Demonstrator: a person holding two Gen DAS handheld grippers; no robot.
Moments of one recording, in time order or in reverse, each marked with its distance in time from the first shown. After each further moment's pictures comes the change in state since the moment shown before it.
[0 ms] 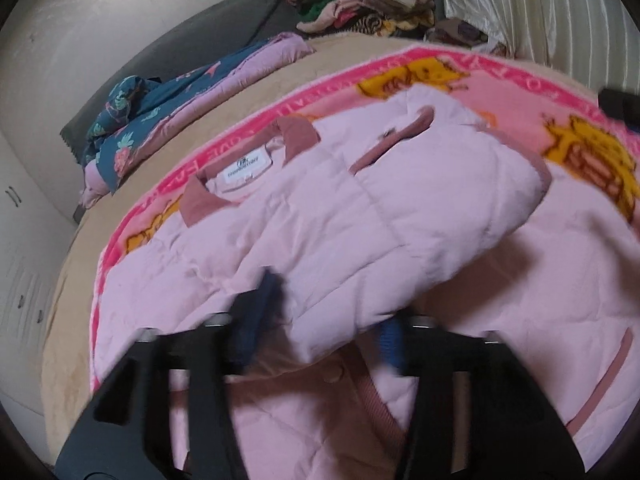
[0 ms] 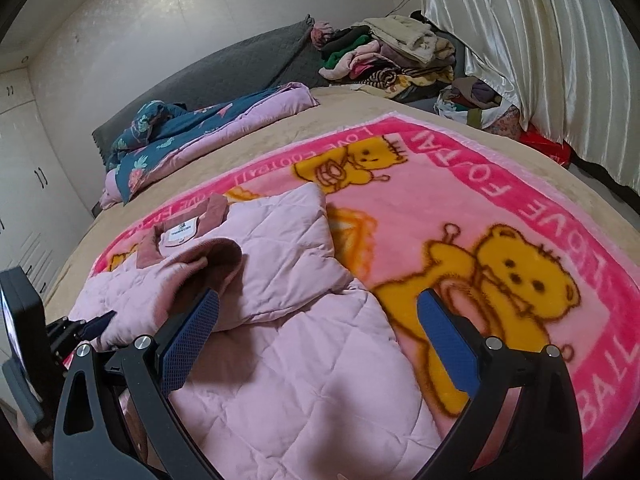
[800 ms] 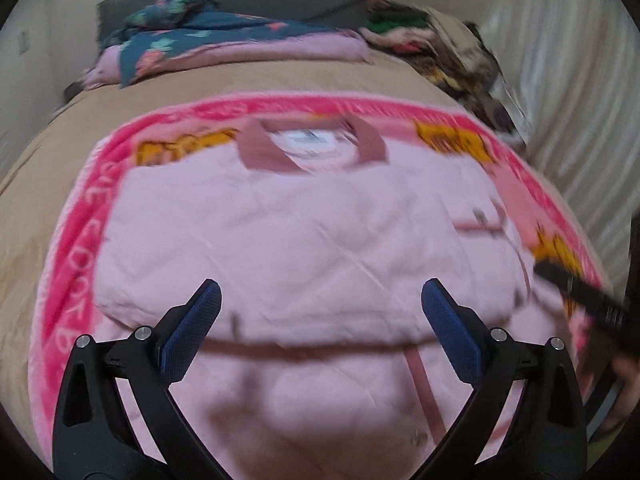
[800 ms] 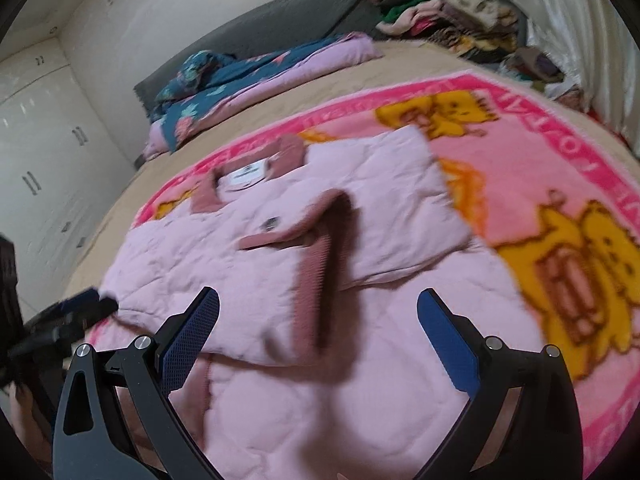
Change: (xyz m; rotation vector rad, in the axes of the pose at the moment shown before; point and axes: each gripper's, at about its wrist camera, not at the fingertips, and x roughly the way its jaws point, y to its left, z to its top) left arm -0.030 0.136 -0.030 -0.503 0.004 -0.188; right arm 0.049 0.078 -0.016 -0.061 0.205 0.212
